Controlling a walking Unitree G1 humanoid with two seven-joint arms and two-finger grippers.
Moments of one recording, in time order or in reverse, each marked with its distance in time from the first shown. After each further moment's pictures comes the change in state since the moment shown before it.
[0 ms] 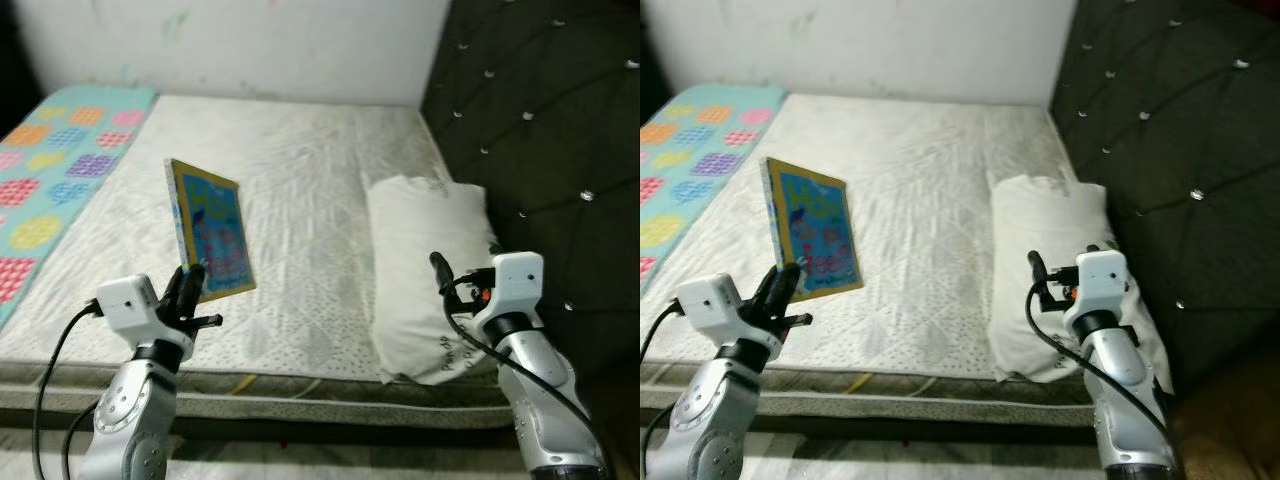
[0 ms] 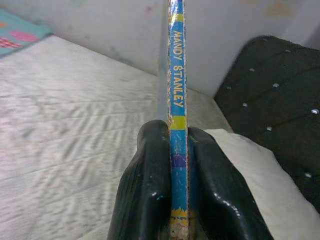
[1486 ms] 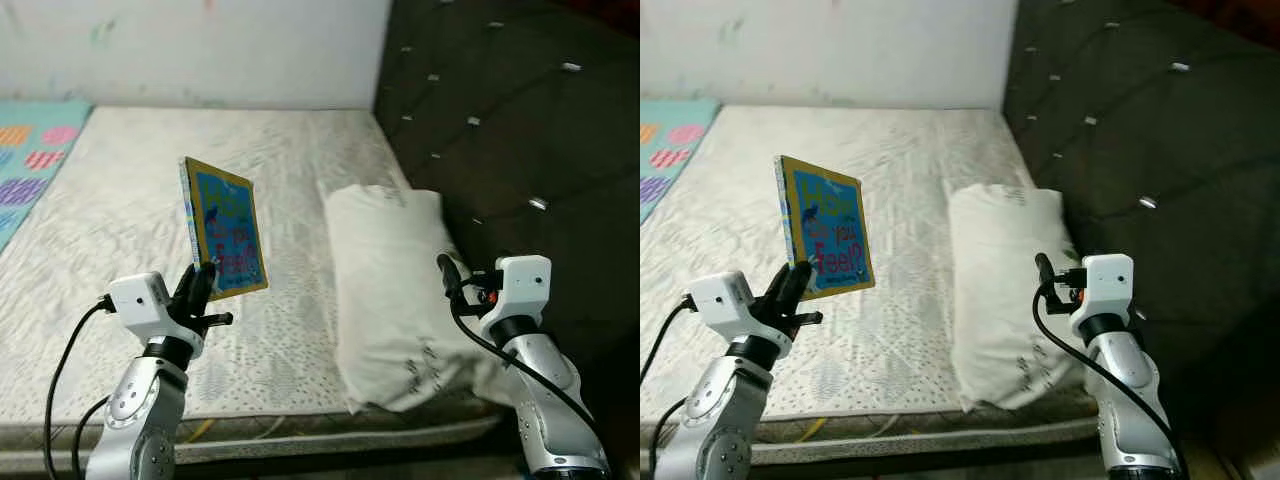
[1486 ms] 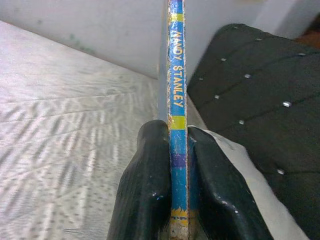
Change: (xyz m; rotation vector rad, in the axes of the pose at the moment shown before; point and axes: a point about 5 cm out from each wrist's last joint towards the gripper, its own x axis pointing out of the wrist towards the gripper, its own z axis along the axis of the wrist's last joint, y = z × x) left arm 0.000 0.001 -0.001 0.006 0.009 0.002; right arm 0.000 0.000 -0.002 0.020 0.006 -0.009
